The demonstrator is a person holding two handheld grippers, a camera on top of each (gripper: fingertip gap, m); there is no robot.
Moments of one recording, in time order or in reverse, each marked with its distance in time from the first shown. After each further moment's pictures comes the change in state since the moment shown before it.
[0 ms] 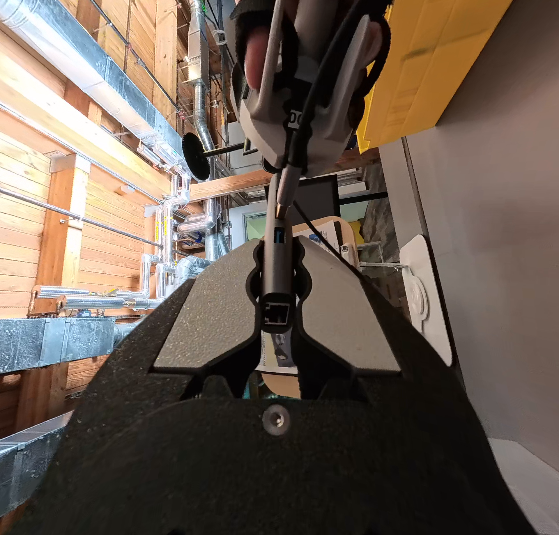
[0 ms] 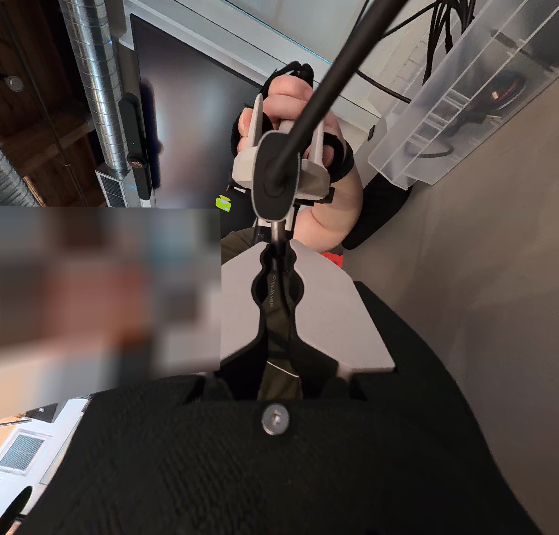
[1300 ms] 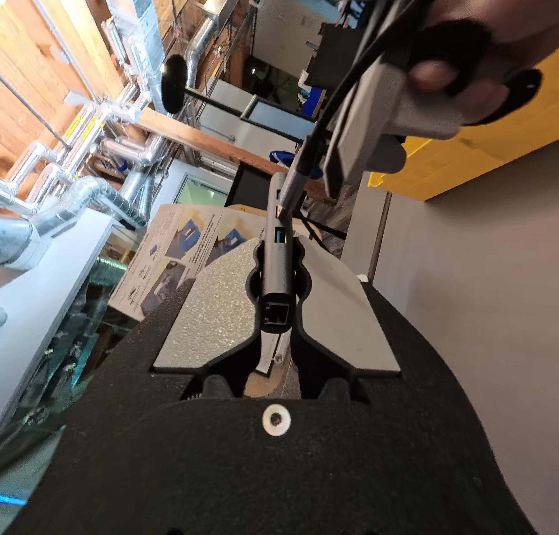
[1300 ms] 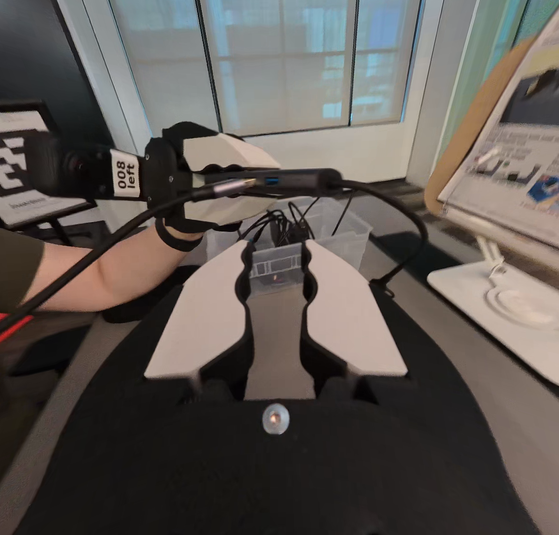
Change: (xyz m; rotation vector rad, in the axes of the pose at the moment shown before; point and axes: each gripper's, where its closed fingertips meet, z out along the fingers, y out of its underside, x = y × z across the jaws) left arm -0.036 0.042 -0.008 -0.006 0.024 -0.611; right arm -0.017 -0.058 -0.010 0.343 0.594 -1.078
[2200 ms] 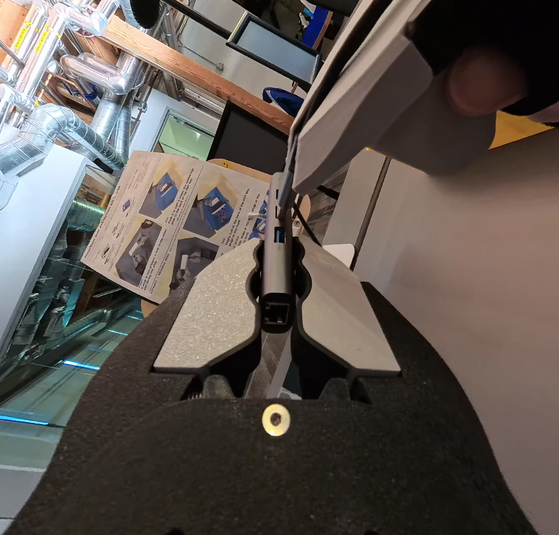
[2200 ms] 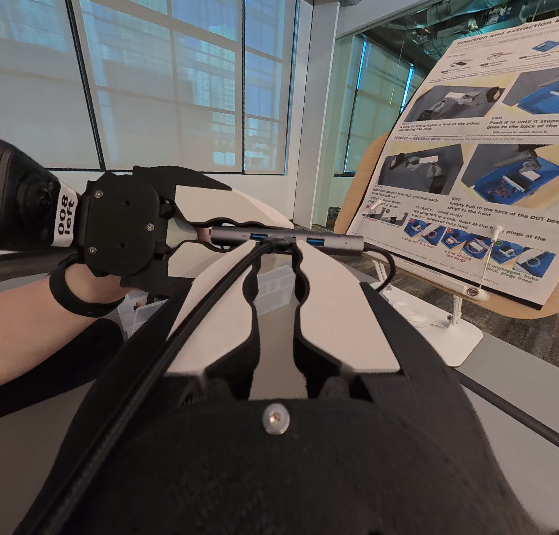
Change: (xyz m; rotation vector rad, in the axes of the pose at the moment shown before) left arm 0.016 0.018 0.021 -0.203 0.012 -0.064; right arm -0.002 -0.019 0.008 0.156 0.393 -0.176
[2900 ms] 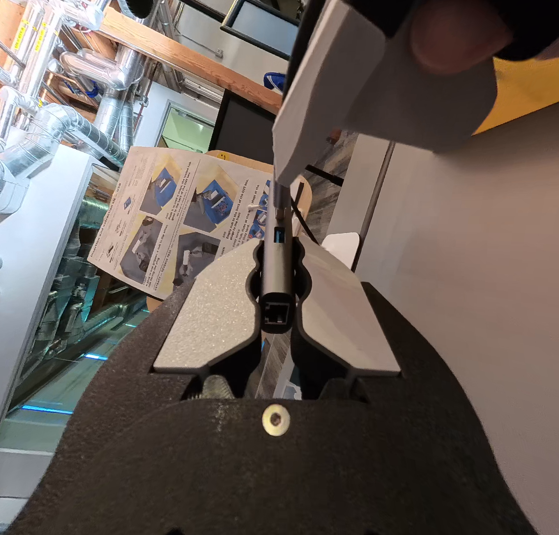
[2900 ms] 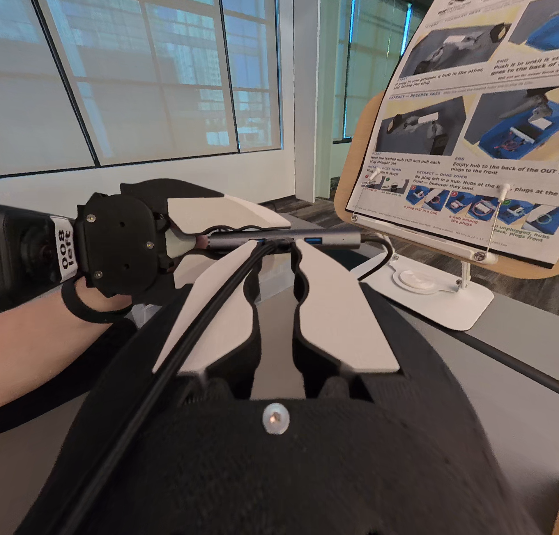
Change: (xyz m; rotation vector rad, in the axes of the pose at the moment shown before) left arm 0.006 0.008 0.006 -0.040 -0.010 0.052; right arm 0.008 0.006 0.002 -0.097 0.030 0.108
